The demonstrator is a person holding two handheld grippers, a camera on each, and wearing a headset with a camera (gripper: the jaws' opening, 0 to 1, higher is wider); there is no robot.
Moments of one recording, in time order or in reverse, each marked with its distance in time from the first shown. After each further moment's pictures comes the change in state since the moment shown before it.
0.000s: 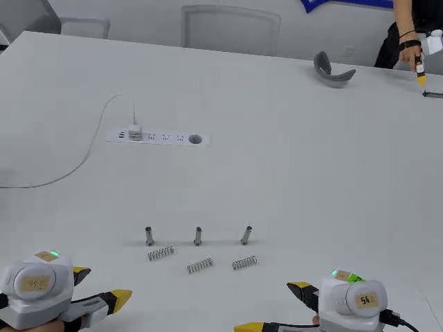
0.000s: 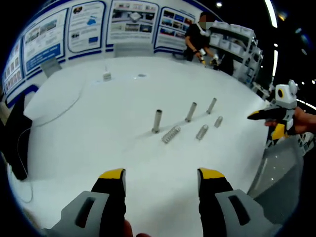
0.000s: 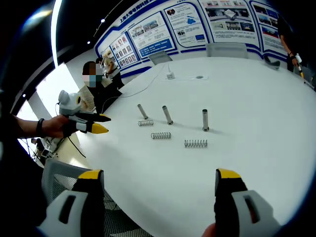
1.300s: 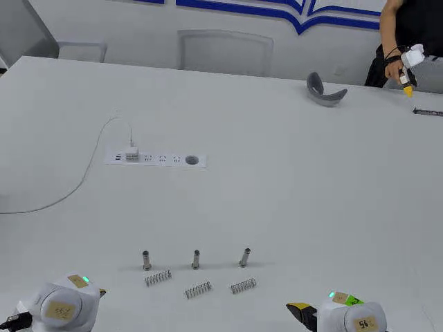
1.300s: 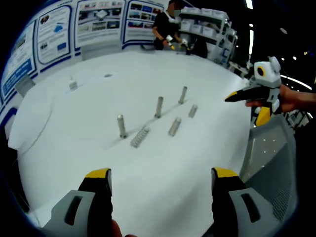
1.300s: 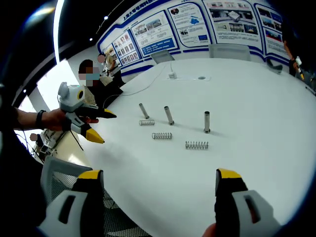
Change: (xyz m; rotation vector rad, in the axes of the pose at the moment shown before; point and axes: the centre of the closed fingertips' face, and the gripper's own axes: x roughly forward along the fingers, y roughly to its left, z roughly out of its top) left arm 0.016 -0.046 0.005 0.192 0.095 -0.167; right arm 0.000 0.003 0.002 -0.031 0.012 -0.001
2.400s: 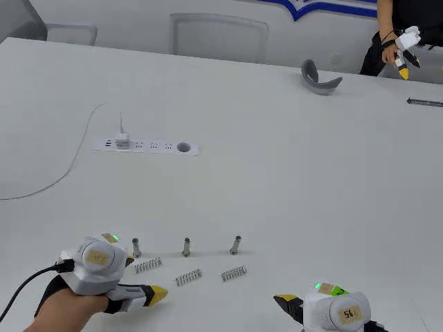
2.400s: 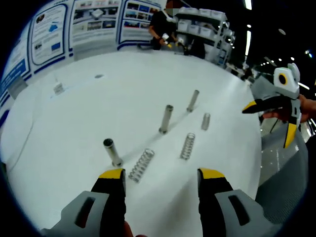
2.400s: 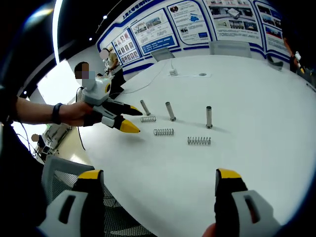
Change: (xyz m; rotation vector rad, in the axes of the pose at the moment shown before) left arm 0.077 0.016 0.028 0.006 -0.016 -0.036; right arm 0.001 0.002 -0.008 0.020 0.014 0.012
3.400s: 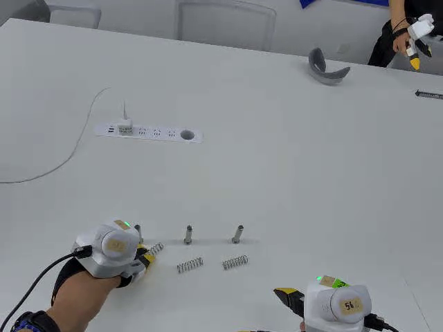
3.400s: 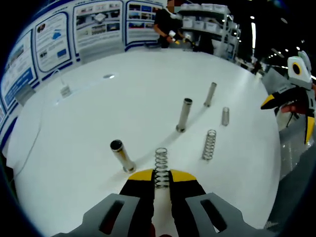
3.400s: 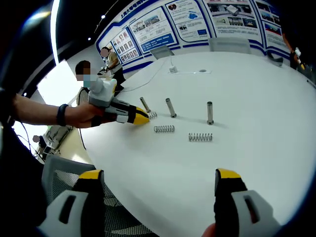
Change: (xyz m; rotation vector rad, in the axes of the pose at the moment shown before) left arm 0.016 0.021 -0.003 0.049 -0.001 0.120; right arm 0.004 0.002 -0.005 0.011 0.021 0.011
